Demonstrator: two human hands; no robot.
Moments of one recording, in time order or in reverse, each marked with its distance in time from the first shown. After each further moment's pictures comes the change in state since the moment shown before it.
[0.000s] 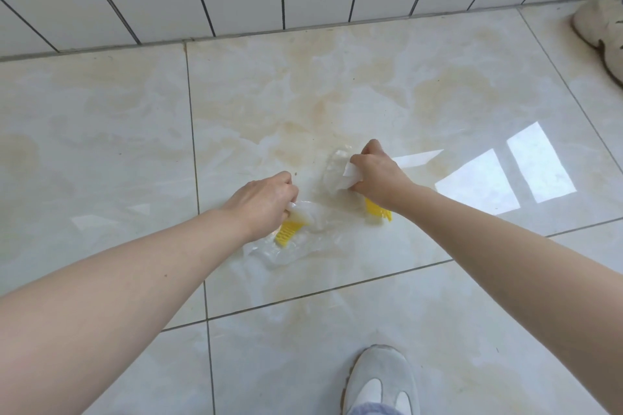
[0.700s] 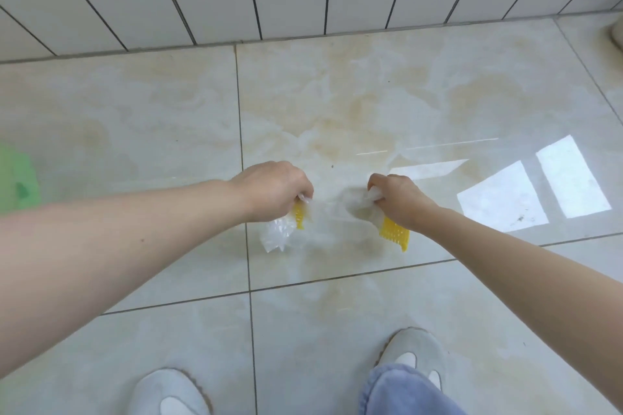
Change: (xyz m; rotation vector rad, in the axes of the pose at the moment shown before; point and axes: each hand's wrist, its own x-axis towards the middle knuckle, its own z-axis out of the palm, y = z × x) left_hand -0.056 -0.028 -0.037 0.049 -0.053 0.032; right_hand -0.038 -0.025 0.025 0.074 -0.062 -0.042
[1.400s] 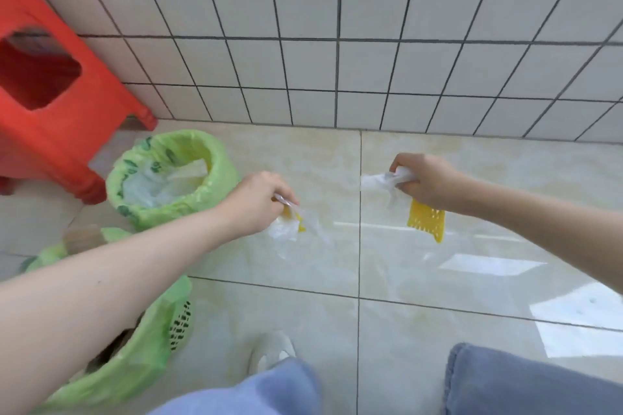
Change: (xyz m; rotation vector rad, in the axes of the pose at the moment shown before) left_hand -0.292 -0.068 -0.082 -0.486 0.517 -0.372; right_hand -0.119 -0.268 -0.128 -0.052 0.141 -0.378
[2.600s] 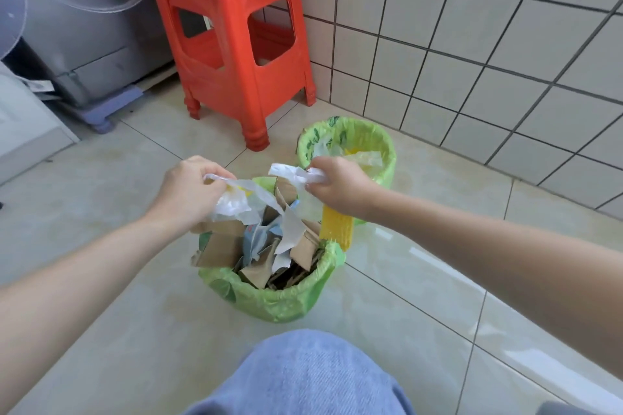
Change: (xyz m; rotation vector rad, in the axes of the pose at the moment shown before) left_hand -0.249 -0.185 -0.133 -0.149 0.705 -0.691; right_hand 0.019 -0.365 0.150 0.088 -0.274 -0.492
